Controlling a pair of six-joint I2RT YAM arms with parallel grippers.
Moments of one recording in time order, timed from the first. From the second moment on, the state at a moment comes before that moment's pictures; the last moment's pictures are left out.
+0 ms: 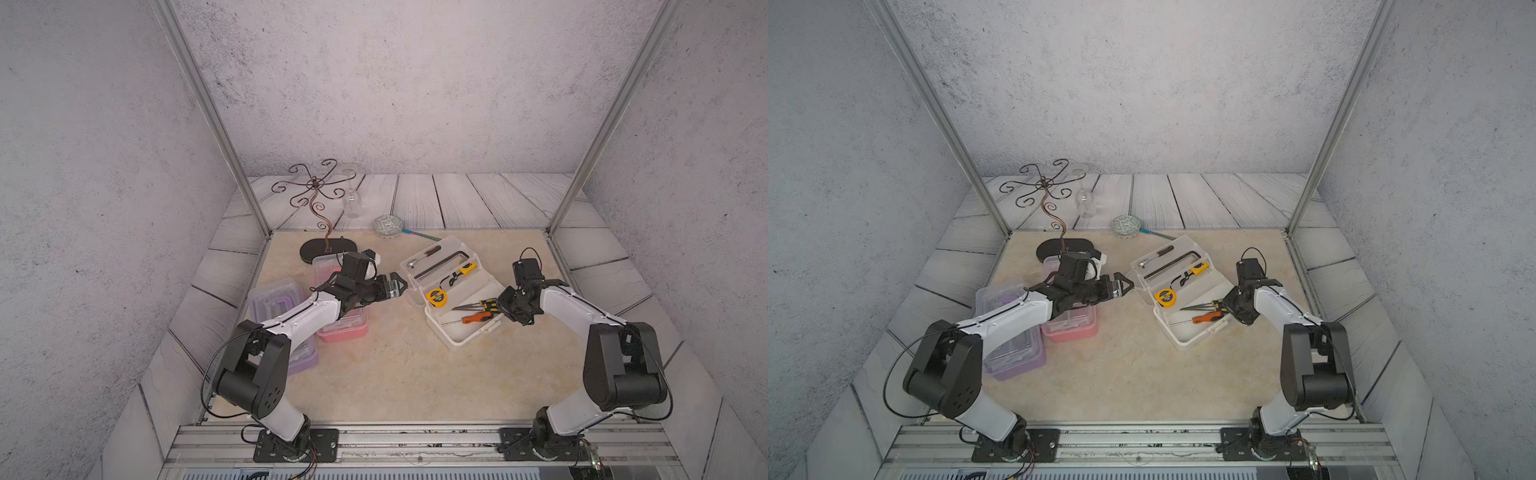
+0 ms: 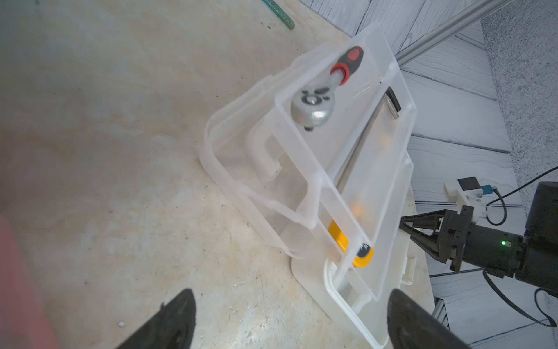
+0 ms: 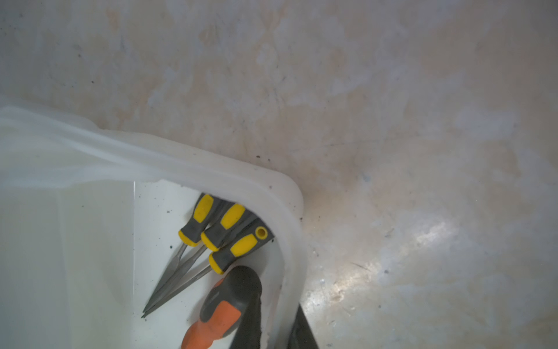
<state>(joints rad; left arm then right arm) -0.45 1.59 1.02 -0.12 0.38 -0.62 0.05 1.59 1.01 -0.64 -0.04 0.76</state>
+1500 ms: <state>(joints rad) -0.52 1.85 1.08 -0.15 0.35 -0.62 -0.06 1.61 1.03 -0.66 -0.10 0.50</state>
